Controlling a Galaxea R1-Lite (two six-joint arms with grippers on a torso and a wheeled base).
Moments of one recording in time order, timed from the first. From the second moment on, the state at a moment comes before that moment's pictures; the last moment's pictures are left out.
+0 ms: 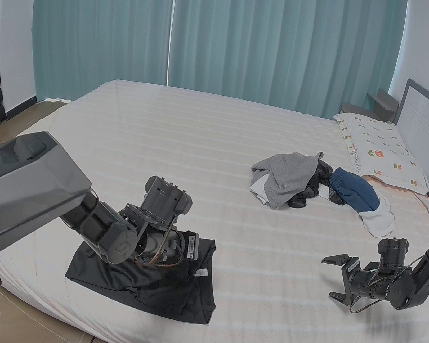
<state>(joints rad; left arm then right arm) -0.56 2.22 -1.13 -0.34 0.06 -0.46 0.00 2.16 -0.59 -0.84 0.37 1.04</state>
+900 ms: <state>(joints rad) -0.54 2.20 -0.93 -0.44 0.07 -0.60 0.00 2.16 -0.59 -0.84 0.37 1.04</state>
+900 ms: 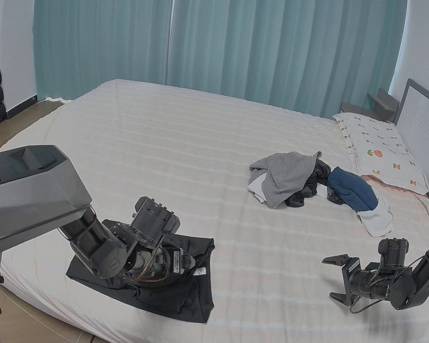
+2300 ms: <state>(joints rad) -0.09 2.12 -0.66 -0.78 -0.29 -0.86 0.50 2.08 -0.94 -0.47 0.18 0.91</state>
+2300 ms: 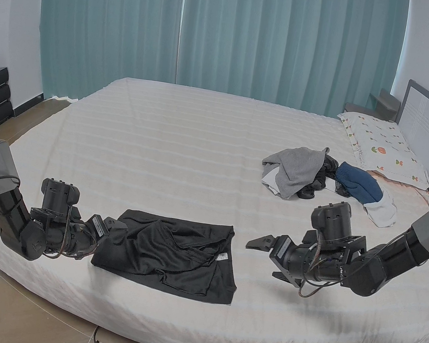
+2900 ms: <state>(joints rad) -0.07 2.19 -0.71 -0.78 -0.30 -0.92 0.61 2.27 -1.23 -0.41 0.08 0.76</state>
